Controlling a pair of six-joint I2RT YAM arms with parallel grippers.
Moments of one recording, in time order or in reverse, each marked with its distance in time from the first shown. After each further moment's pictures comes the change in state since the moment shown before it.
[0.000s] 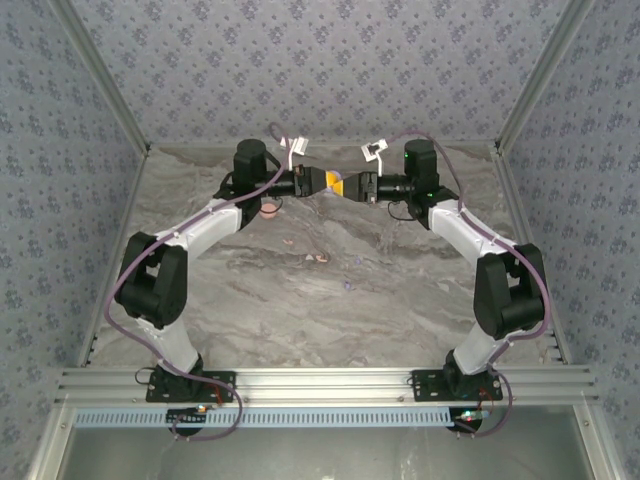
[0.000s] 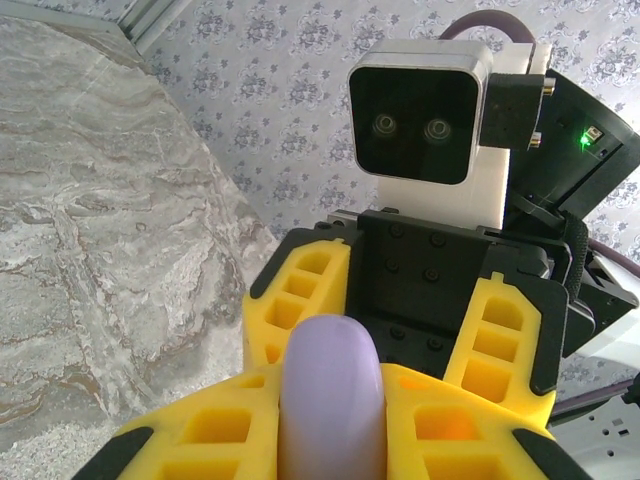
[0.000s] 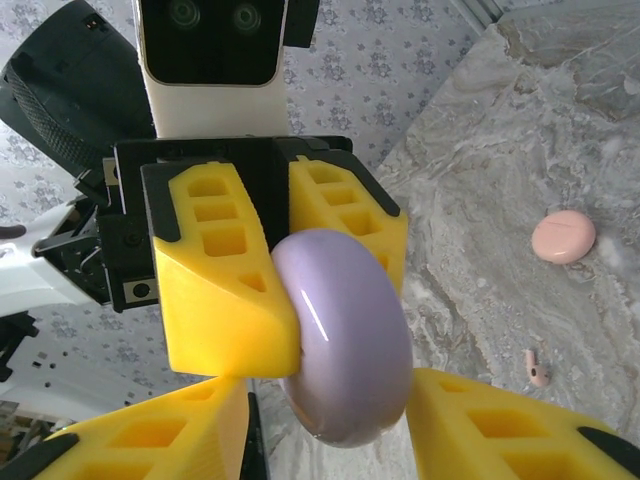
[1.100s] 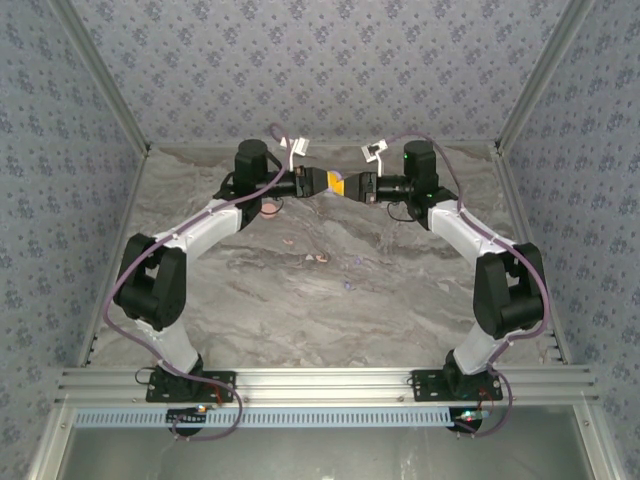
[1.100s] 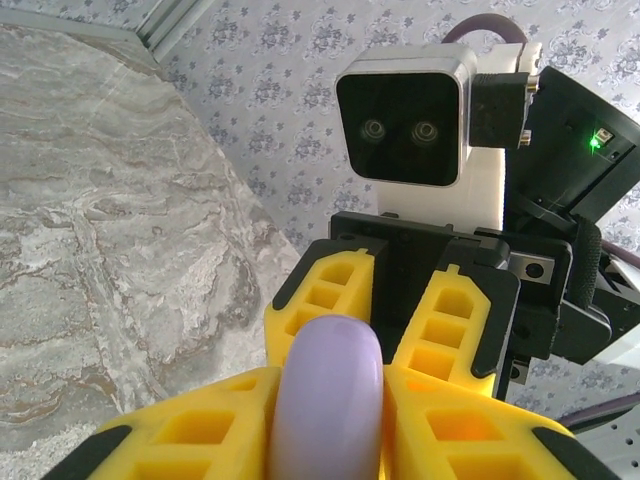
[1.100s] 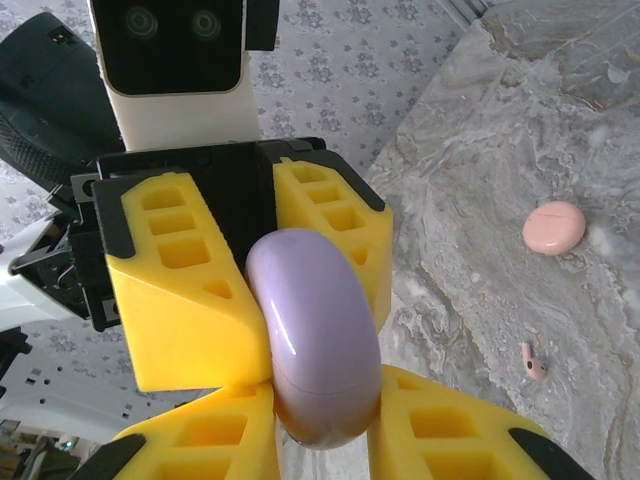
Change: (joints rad) left arm -0.010 -0.012 0.000 -0.047 -0.042 0.039; right arm -0.006 0.004 -0.007 -0.009 0.031 0.019
